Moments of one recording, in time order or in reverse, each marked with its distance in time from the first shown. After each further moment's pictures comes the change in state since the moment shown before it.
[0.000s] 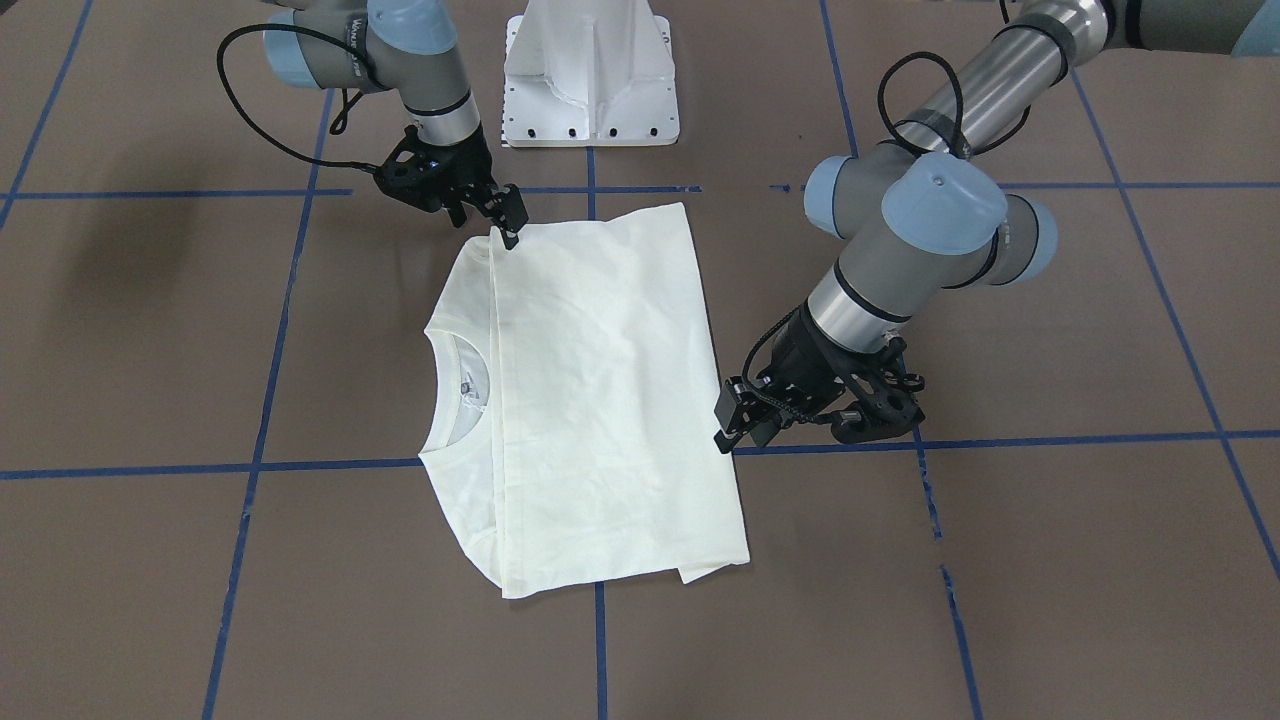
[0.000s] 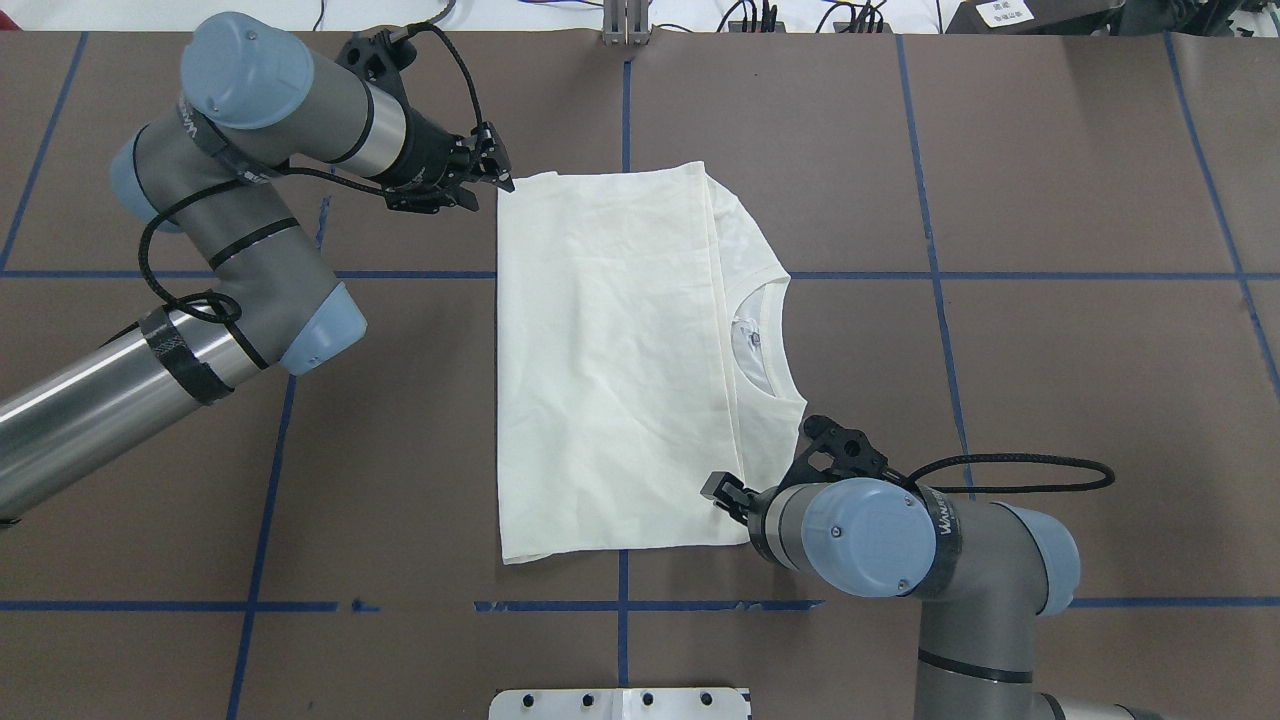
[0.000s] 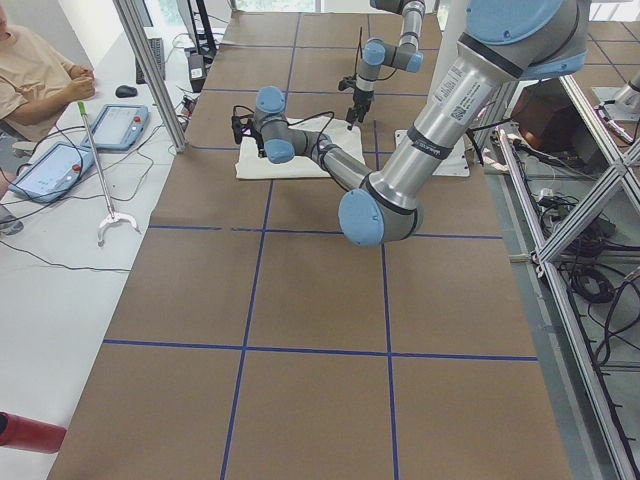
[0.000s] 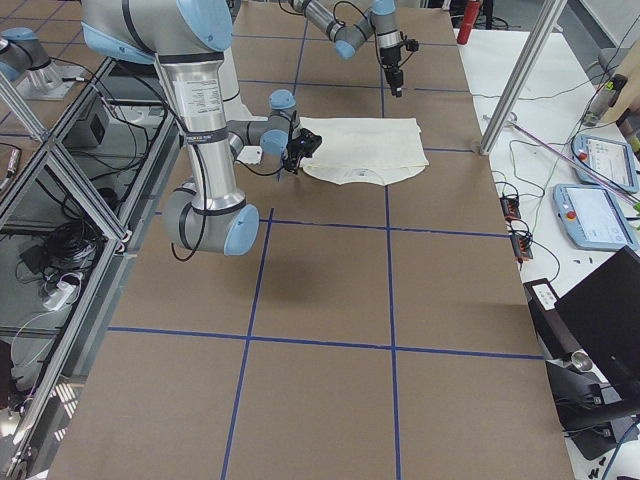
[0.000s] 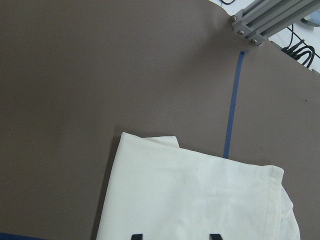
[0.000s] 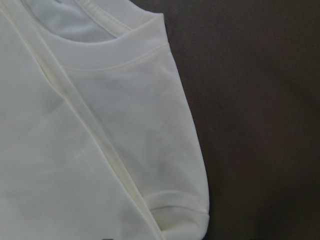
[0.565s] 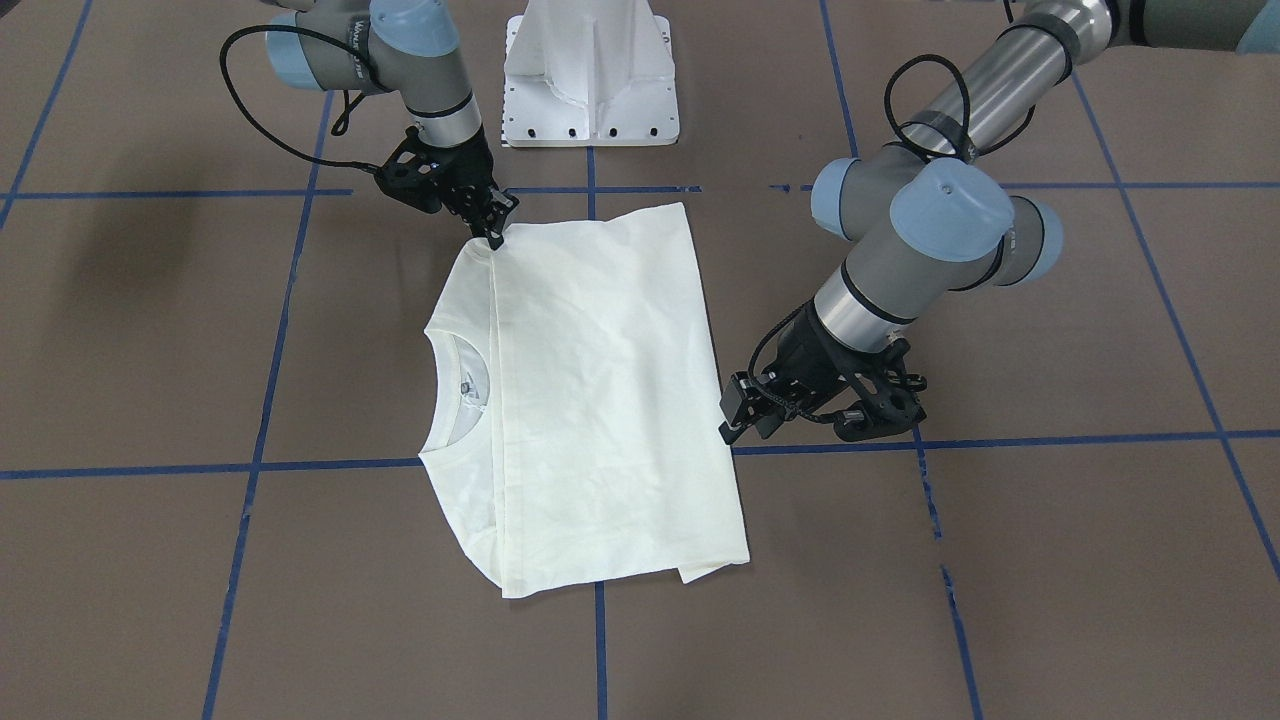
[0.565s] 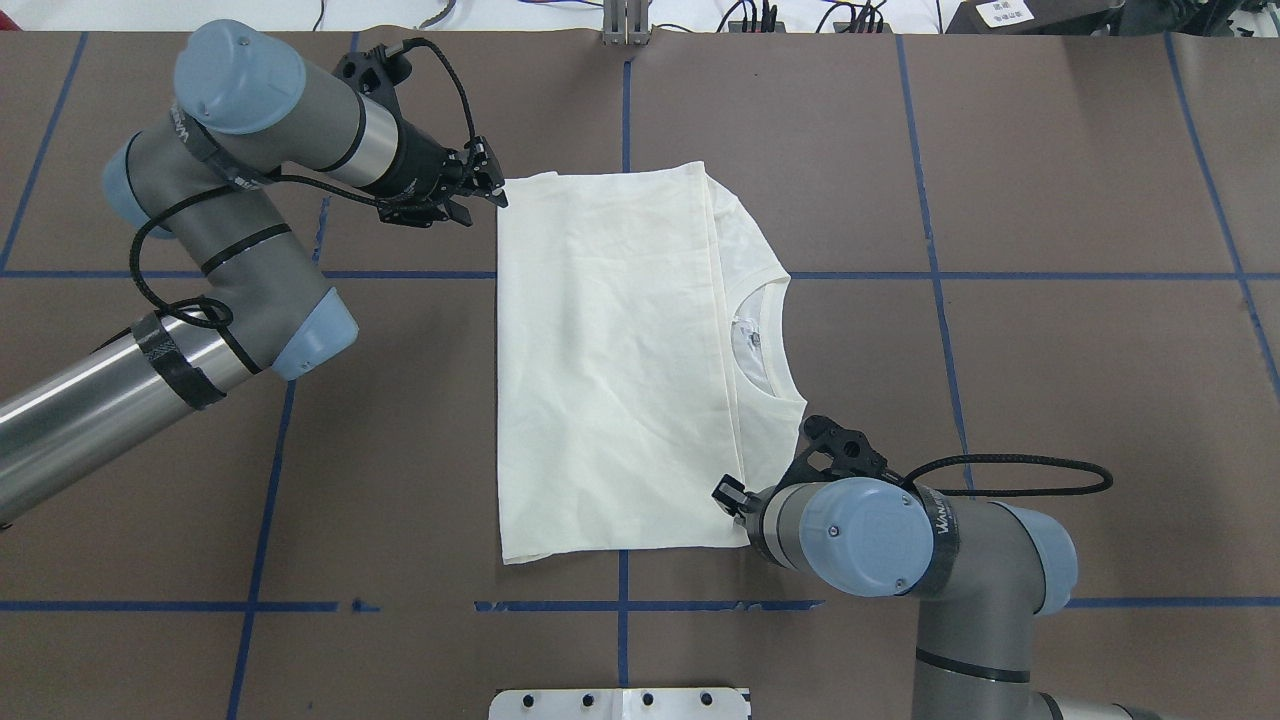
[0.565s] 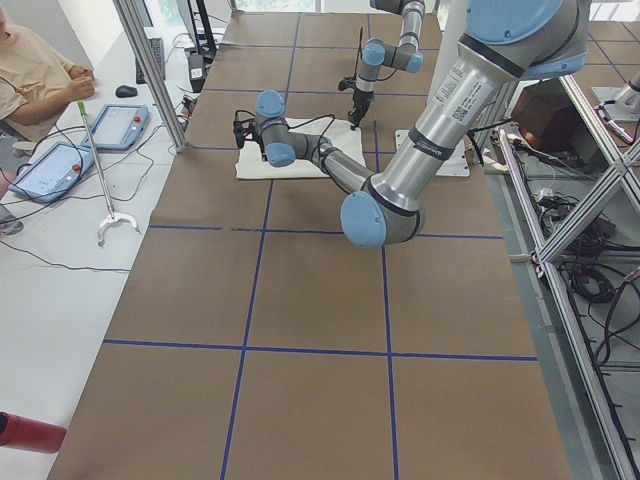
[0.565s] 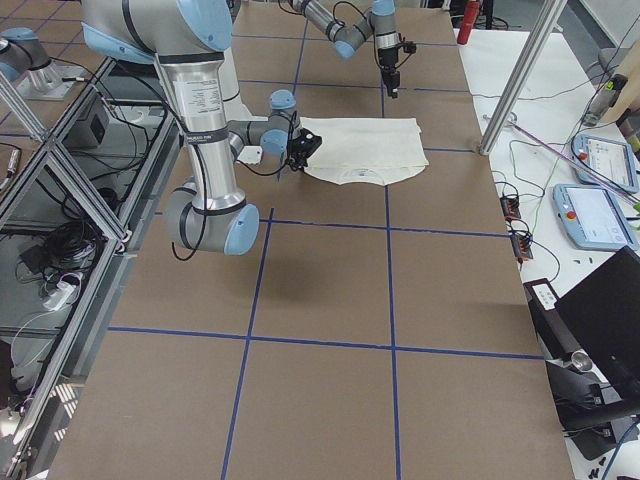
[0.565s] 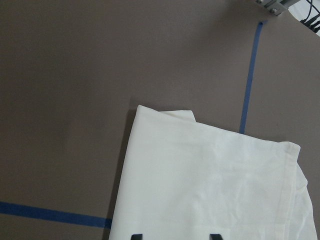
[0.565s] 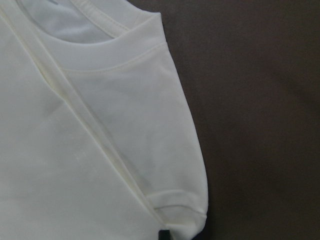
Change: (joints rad) left arm 0.000 0.016 -0.001 0.002 -0.022 0.000; right arm 0.001 0.002 0.002 0.000 0.001 0.014
